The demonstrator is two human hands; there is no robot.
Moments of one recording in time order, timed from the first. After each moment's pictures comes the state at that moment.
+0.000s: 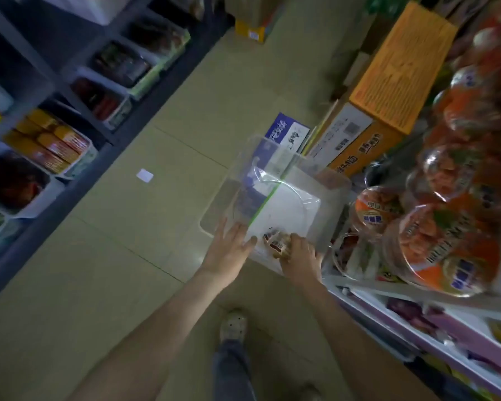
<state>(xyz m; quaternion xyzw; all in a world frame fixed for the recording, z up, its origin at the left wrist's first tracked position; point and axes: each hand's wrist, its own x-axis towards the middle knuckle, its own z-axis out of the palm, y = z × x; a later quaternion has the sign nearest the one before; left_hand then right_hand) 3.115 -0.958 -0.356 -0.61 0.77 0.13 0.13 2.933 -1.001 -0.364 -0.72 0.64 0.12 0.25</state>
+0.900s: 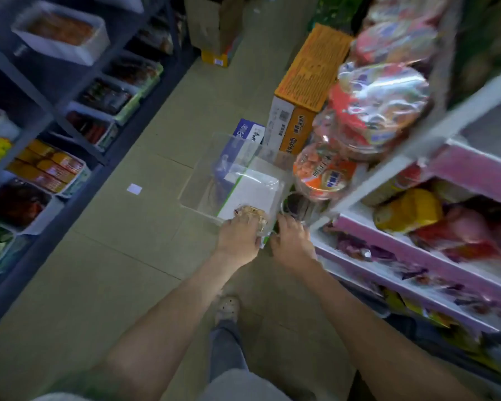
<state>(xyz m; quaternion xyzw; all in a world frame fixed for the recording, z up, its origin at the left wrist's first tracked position) 2.988 -0.892 -0.226 -0.67 0.72 0.16 0.09 2.848 -0.910 -0.233 -0.77 0.60 0.01 0.22</state>
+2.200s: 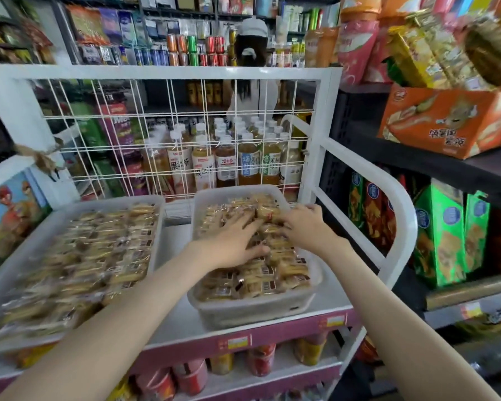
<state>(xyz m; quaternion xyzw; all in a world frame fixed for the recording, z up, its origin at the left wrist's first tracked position) 2.460 -1.026 0.116 -0.36 0.93 0.03 0.05 2.283 -0.980 0.117 -0.67 0.74 -0.06 -0.03</state>
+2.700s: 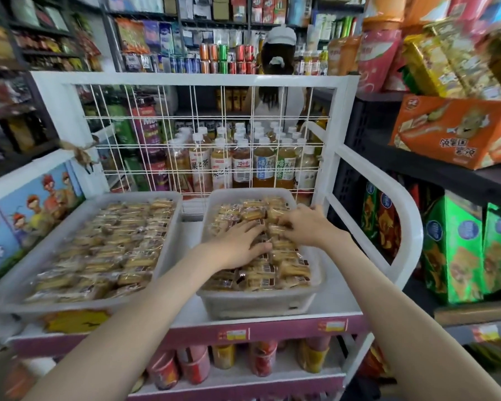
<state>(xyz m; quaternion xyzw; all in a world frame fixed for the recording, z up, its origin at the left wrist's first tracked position) 2.463 -1.008 0.114 -0.42 0.90 0.10 0.04 2.273 -0.994 0.119 -0.72 0.69 -0.02 -0.02</state>
